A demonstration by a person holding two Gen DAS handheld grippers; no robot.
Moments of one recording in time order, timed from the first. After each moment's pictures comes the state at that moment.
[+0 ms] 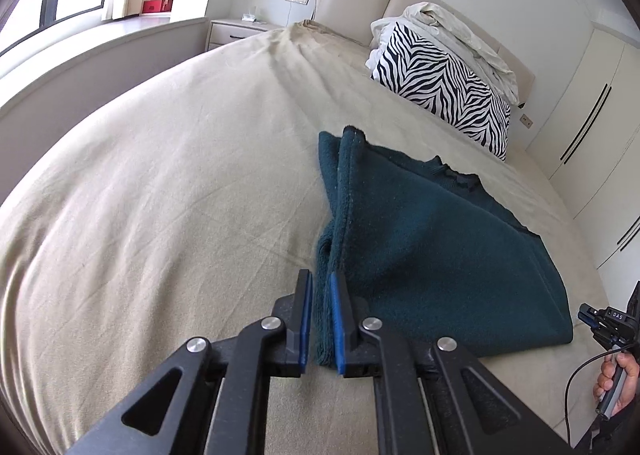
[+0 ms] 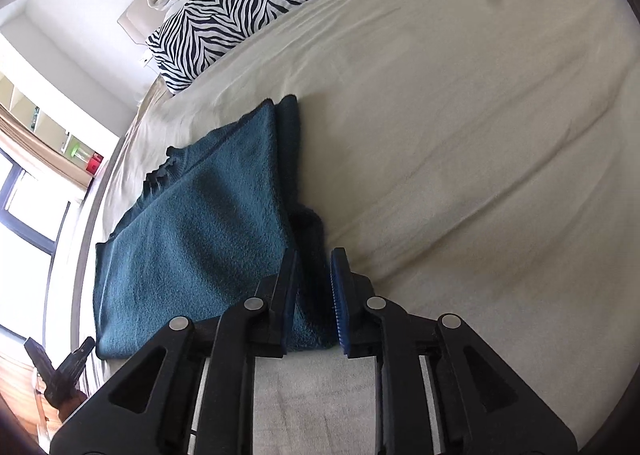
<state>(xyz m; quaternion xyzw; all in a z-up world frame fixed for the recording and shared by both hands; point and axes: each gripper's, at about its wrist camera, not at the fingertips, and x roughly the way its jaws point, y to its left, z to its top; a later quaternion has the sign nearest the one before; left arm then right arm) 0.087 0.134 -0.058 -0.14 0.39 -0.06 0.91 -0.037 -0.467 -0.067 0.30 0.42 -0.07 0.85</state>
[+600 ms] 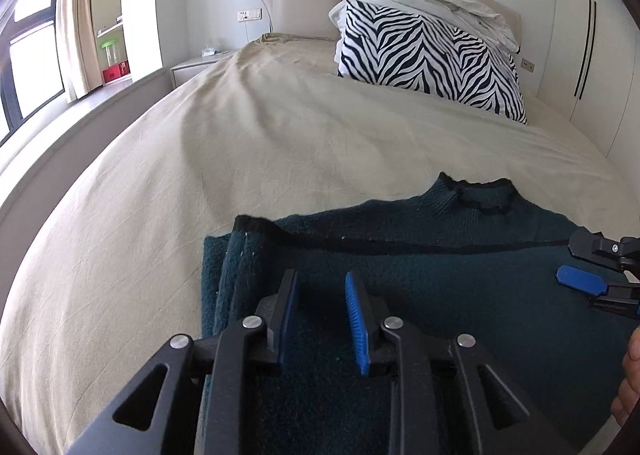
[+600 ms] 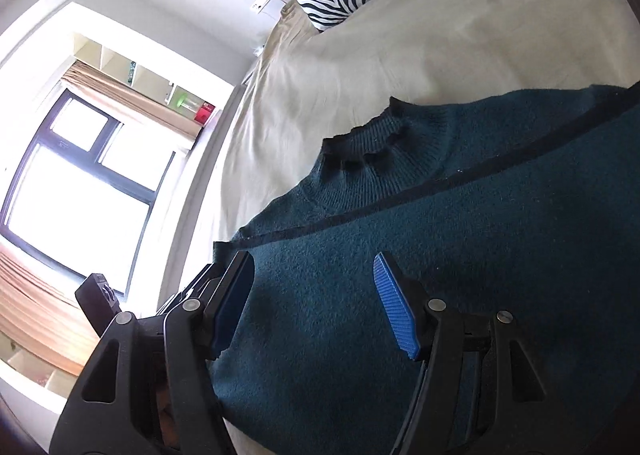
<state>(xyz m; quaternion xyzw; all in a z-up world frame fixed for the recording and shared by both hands) 0.246 0.034 -0.087 0.00 0.40 -0.04 0.91 0.178 -0.291 -0.077 0.35 0.43 0.16 0.81</state>
